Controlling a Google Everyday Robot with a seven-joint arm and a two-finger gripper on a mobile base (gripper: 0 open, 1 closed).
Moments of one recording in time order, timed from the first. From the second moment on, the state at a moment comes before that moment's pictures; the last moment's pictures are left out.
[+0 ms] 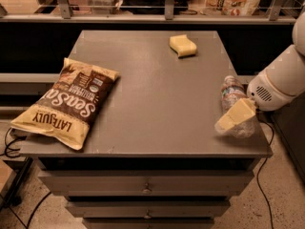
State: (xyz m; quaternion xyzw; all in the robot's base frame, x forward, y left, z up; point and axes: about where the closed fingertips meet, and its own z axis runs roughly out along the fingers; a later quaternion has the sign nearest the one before) arm 0.501 -0.223 0.835 -0.32 0.93 0.08 0.16
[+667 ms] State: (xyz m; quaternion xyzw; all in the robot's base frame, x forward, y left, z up) arm 0.502 -0.224 0.839 -0.30 0.94 0.06 0.16
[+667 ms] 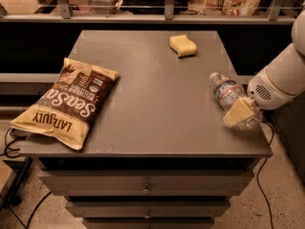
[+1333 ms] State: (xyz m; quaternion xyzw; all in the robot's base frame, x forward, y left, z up) arm 0.507 -0.189 0.910 -0.36 0.90 0.04 0.22
